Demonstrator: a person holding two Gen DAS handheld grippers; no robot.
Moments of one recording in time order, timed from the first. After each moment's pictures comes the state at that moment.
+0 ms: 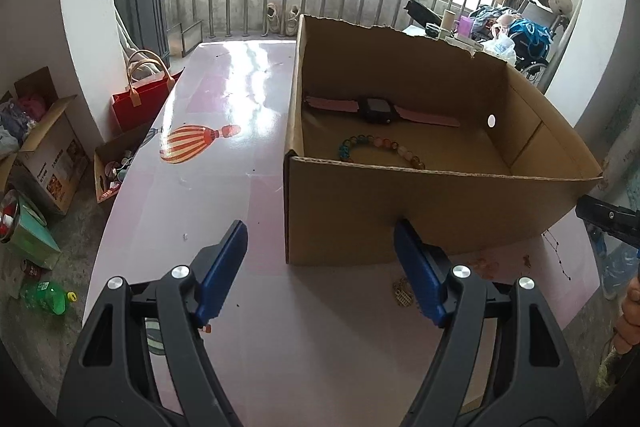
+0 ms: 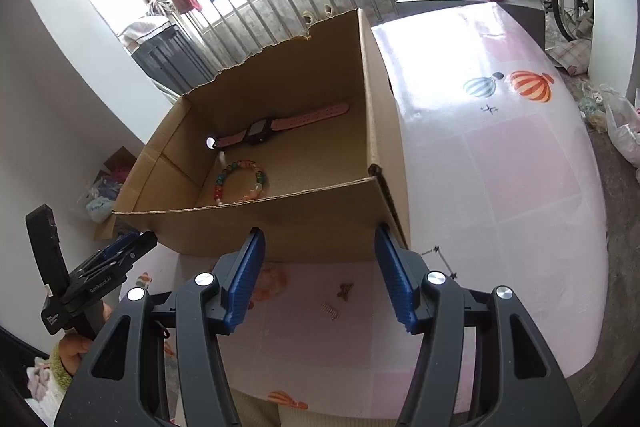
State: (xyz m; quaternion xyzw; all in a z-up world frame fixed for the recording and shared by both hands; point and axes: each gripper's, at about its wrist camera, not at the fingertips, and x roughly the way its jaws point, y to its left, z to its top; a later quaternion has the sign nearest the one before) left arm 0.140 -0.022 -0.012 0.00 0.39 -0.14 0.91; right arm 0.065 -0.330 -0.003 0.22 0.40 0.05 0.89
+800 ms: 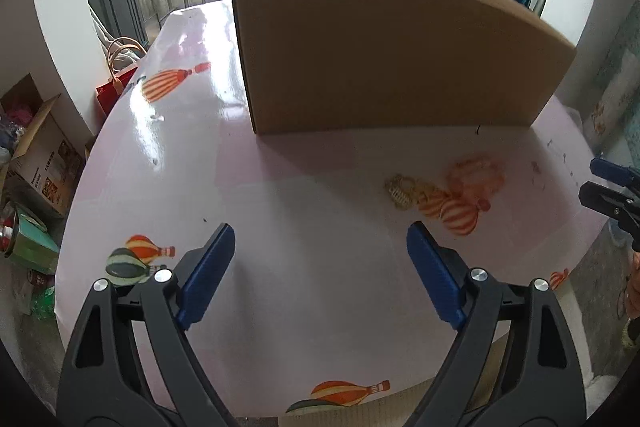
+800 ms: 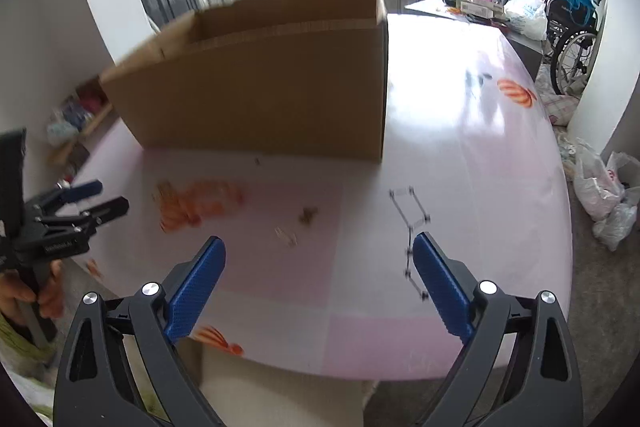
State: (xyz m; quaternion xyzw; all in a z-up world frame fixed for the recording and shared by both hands) left arm 0.101 -0.038 -0.067 0.06 0.44 -0.17 0.88; right arm 0.011 -0.287 -0.043 0.07 0.43 0.02 0.90
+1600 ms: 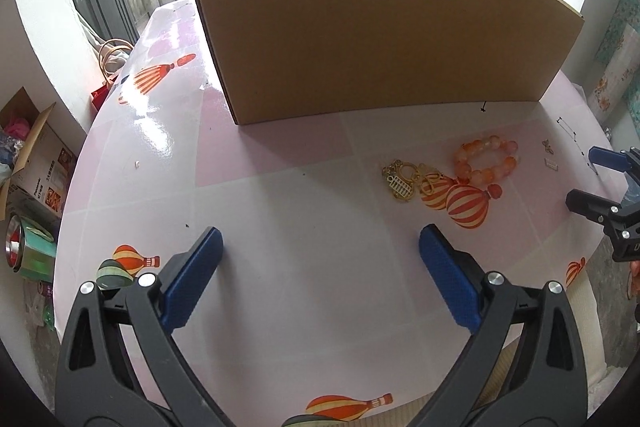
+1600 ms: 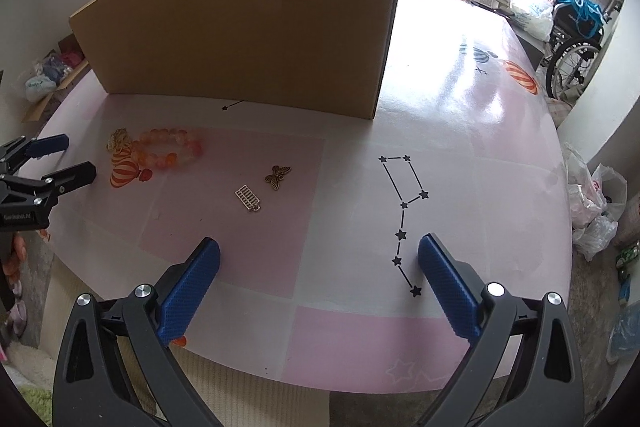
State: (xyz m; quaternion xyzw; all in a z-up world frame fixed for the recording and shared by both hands) left arm 0.112 -0.054 -0.076 0.09 0.46 -0.17 0.87; right arm 0.033 -0.287 -0.062 0.01 0.47 0.01 0.88
